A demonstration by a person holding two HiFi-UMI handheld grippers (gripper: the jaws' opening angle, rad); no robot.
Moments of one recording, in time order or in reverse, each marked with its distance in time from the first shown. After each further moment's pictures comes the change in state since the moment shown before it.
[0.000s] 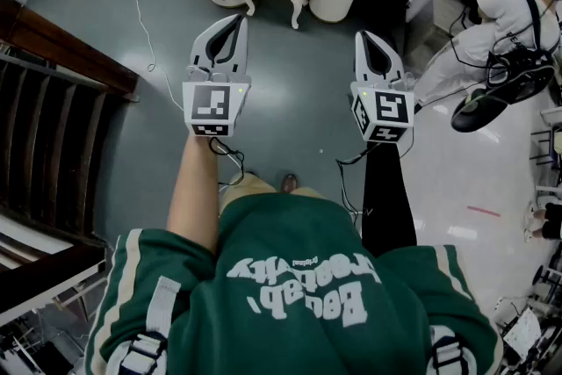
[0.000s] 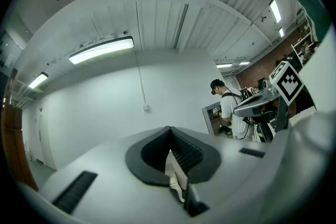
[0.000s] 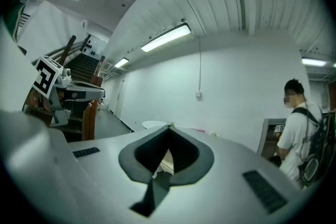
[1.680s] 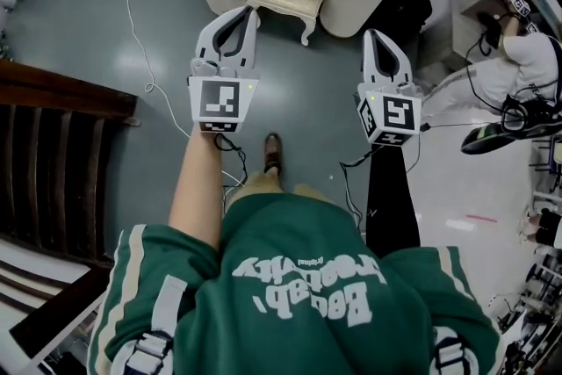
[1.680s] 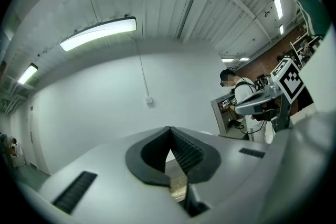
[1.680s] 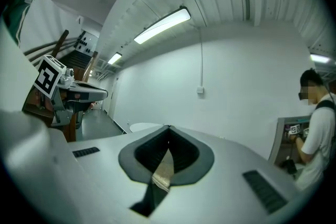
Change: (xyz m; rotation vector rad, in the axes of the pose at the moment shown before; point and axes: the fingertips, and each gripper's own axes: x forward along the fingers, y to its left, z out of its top) left arm 0.199 0.144 -0.078 0.008 0.019 -0.043; right arm 0.243 -0.020 -0.001 0.004 0.001 -0.030
